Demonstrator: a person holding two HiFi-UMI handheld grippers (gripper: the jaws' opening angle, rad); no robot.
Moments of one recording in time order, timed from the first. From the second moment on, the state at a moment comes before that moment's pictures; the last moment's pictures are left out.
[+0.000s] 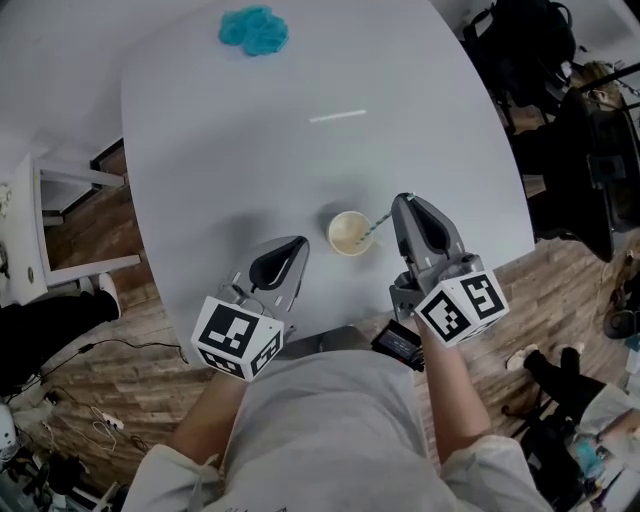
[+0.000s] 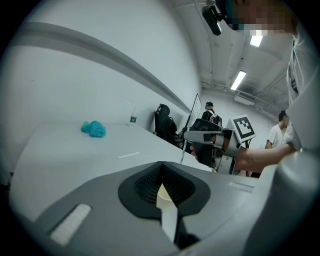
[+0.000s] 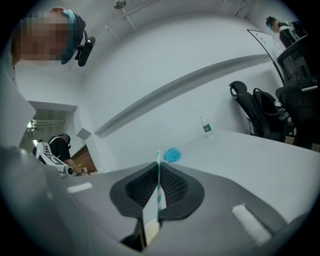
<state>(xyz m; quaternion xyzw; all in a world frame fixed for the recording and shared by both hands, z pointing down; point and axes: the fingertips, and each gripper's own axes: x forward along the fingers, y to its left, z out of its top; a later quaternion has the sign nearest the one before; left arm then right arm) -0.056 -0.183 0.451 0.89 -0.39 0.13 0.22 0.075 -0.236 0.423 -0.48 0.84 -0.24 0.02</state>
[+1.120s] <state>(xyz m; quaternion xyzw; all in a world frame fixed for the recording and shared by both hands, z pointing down) -0.064 -0.175 0.476 0.88 -0.38 0.14 0.25 0.055 -0.247 0.487 -0.48 0.82 -0.30 0.02</state>
